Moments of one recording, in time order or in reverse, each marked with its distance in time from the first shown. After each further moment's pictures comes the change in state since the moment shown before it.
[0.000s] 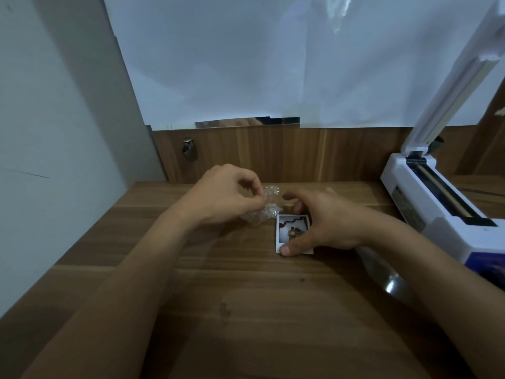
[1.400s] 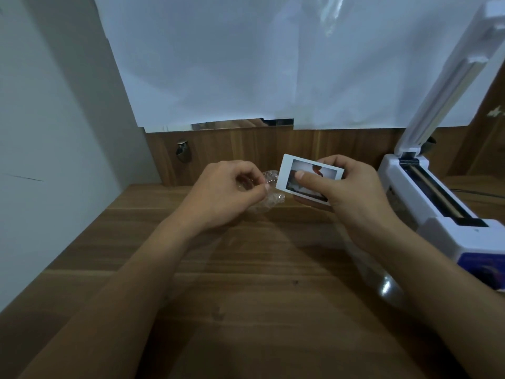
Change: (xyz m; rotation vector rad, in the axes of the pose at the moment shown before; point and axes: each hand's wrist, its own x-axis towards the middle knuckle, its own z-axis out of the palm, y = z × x) left_hand 0.002 0.005 0.013 -0.047 0.222 0.068; right_hand -0.016 0.001 0.000 0.913 0.713 0.047
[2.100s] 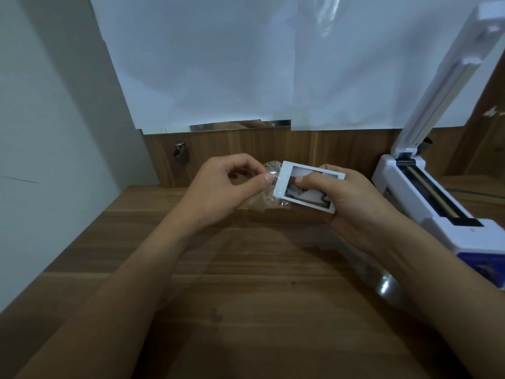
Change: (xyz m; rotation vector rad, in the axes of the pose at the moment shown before) left_hand -0.001 0.005 -0.004 -0.276 0.030 -0.005; right_hand 0.002 -0.004 -0.003 0.347 -0.205 0.277
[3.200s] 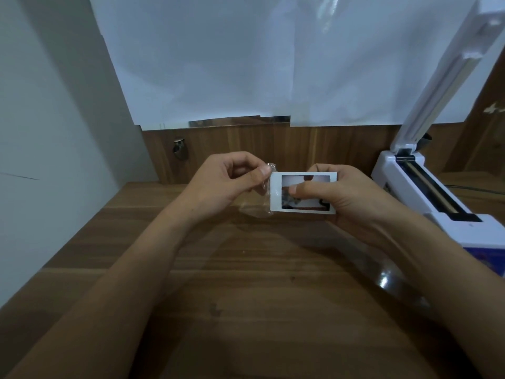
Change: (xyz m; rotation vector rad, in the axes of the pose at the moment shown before) left_hand 0.002 -0.006 0.000 -0.284 -0.124 -0.041; right_hand 0.001 -0.004 -0.010 -0.177 -0.156 -0.021
